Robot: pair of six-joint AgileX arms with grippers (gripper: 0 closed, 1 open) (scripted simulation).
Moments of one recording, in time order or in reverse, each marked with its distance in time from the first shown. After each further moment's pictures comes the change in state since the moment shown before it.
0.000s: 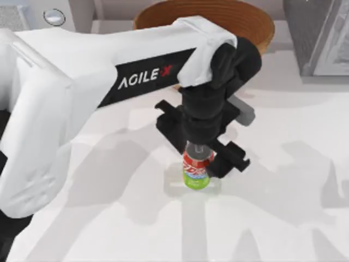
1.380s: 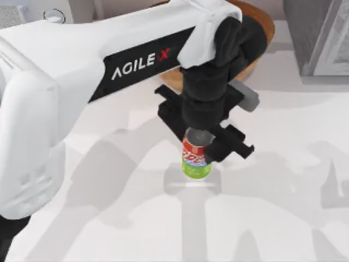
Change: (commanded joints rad) left arm 0.000 -0.019 0.124 -0.143 0.001 -0.001; right arm 0.000 0.000 0.000 0.000 0.000 0.000
